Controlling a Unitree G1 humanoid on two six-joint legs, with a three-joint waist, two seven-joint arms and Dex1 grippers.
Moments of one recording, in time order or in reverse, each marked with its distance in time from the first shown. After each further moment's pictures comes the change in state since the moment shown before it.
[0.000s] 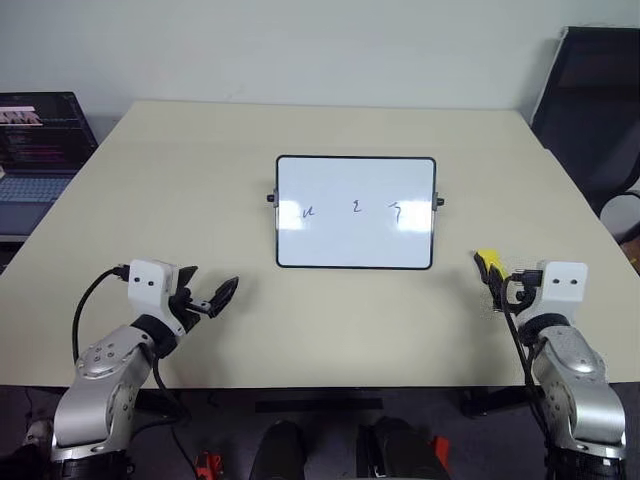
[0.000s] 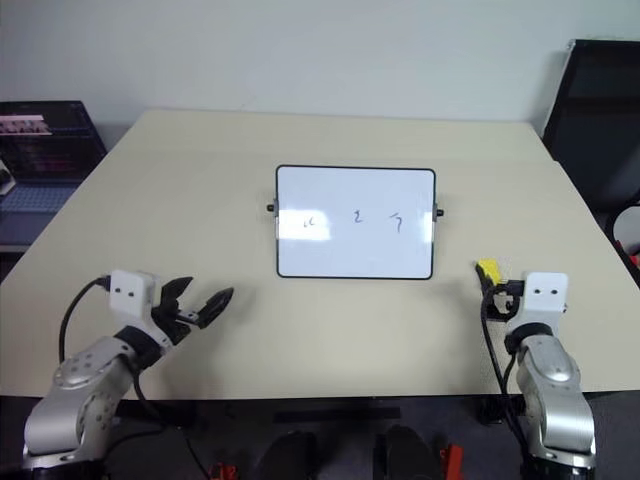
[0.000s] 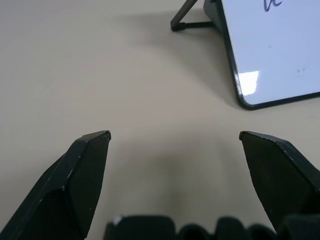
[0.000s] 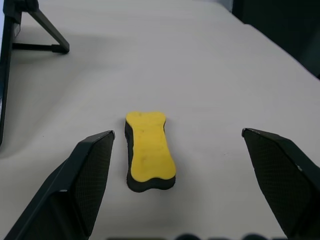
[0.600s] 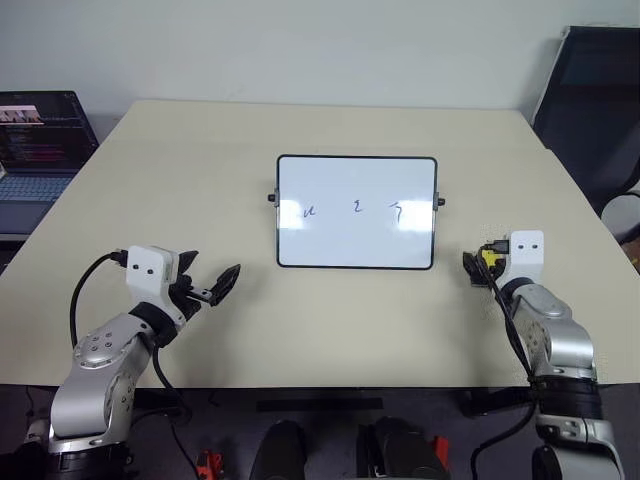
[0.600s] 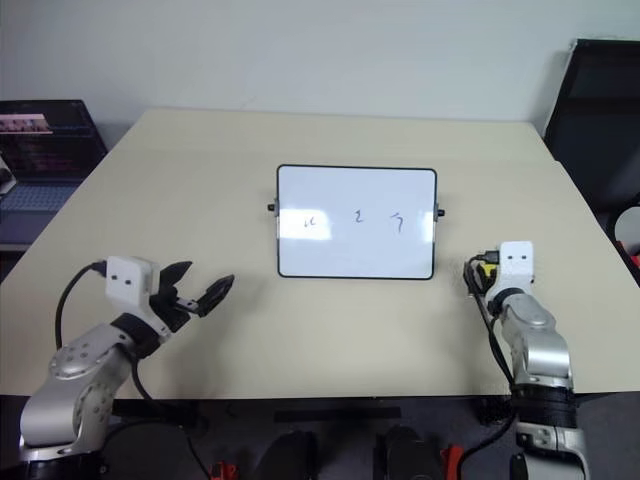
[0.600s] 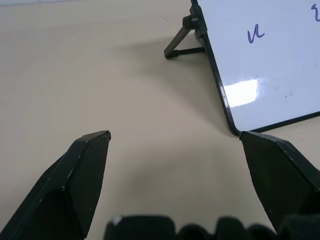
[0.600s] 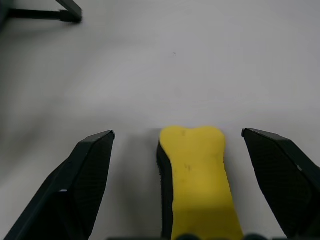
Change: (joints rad) left arm -0.014 0.020 -0.006 -0.078 0.003 0.006 0.001; right arm -0.304 -0.065 0.048 0.410 0.013 0.054 0.061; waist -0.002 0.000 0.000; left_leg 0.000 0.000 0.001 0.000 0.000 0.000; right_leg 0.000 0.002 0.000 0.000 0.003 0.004
